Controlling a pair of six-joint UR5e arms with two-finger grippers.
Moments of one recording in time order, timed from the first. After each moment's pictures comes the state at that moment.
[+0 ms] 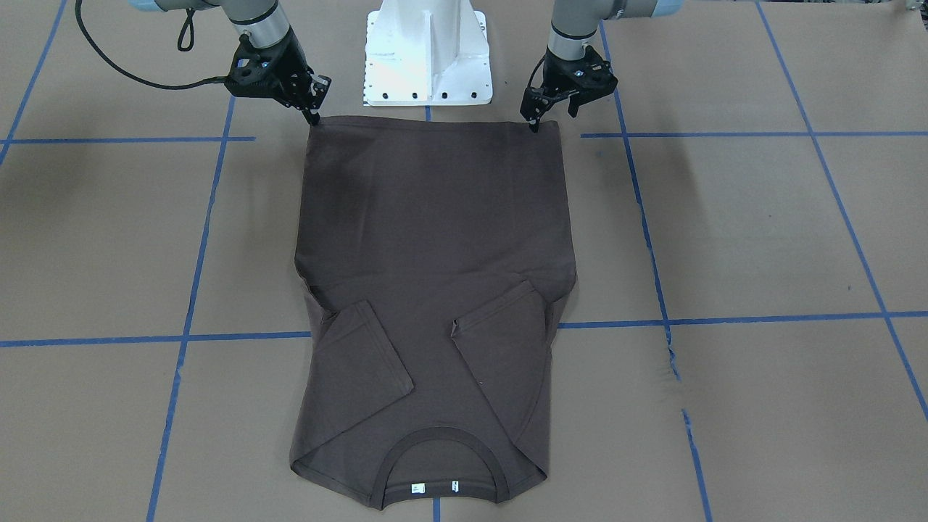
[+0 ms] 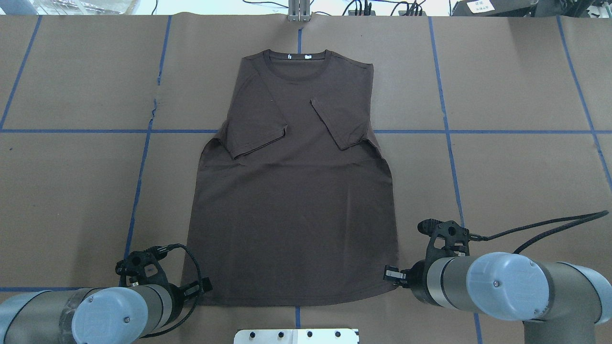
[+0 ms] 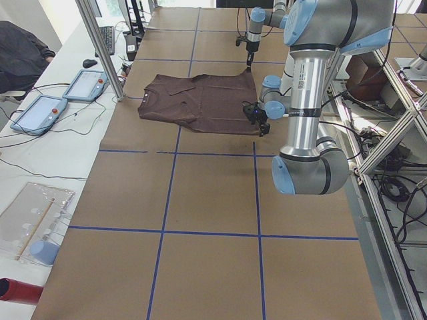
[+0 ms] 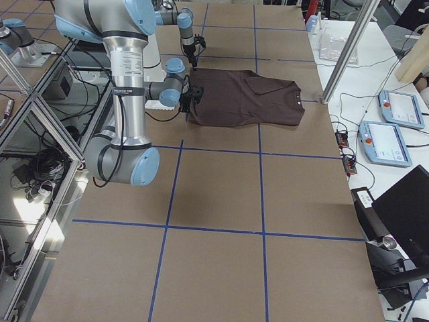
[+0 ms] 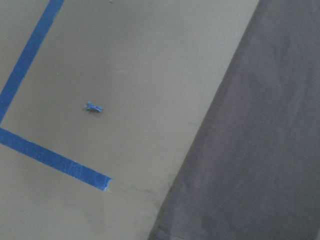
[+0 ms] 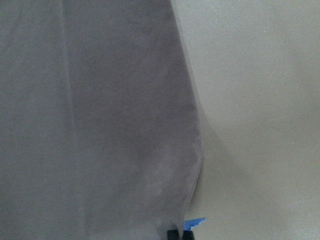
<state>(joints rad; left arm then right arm) -0.10 -1.69 -2.08 -1.73 -1.53 -1.94 0.19 -1.51 2.17 -1.29 1.64 1.70</state>
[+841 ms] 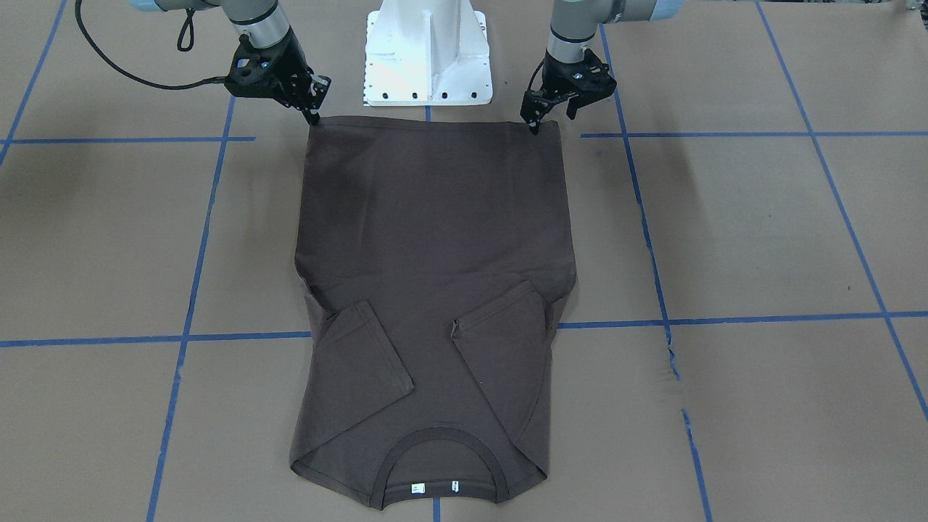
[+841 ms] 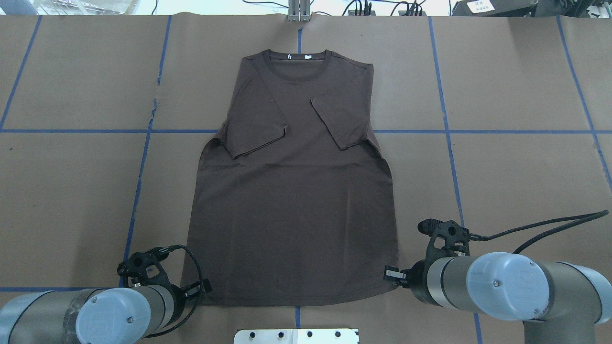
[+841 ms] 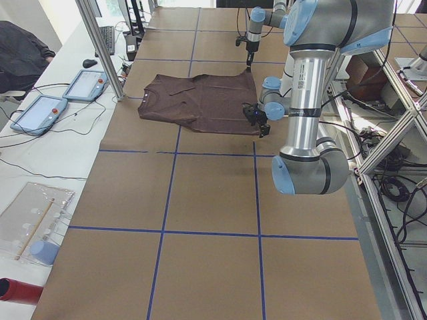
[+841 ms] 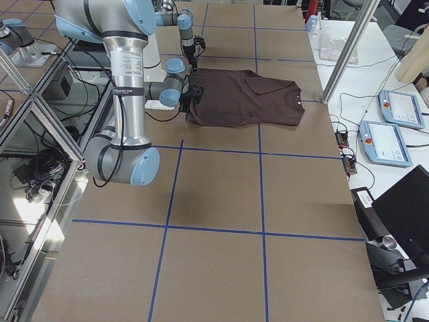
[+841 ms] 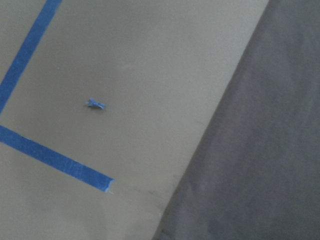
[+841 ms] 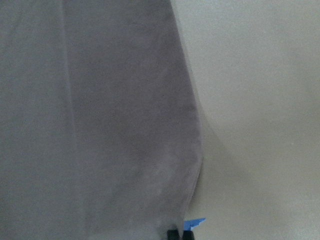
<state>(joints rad) -0.09 -1.70 -2.07 -1.73 -1.53 -1.95 0.19 -1.51 2.17 -1.29 1.64 1.70</state>
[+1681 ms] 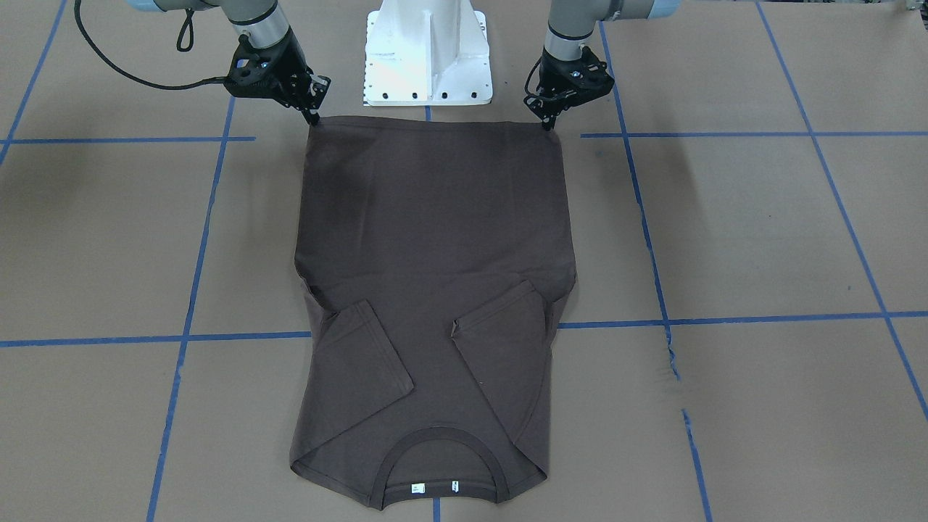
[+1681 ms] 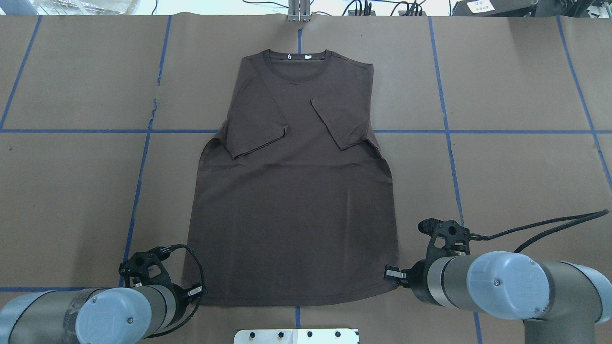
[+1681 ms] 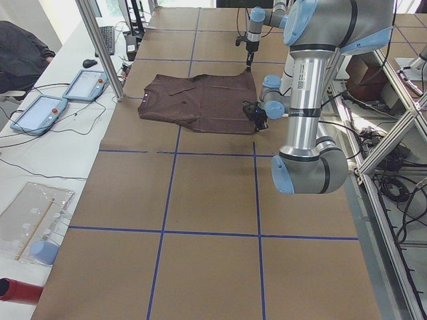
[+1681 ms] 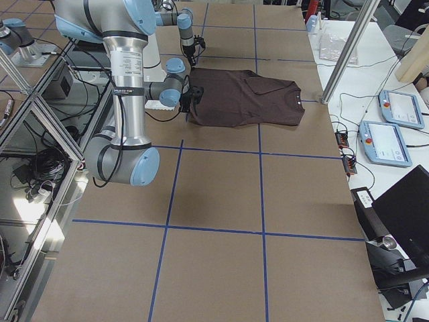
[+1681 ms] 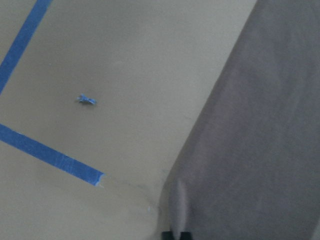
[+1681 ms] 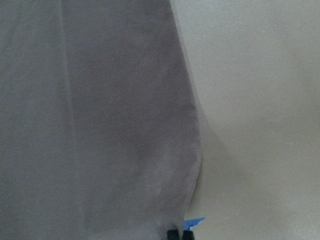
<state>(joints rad) -0.09 -1.70 -2.08 -1.73 -1.53 -1.95 0.19 -1.51 2.17 -1.29 1.65 1.70</state>
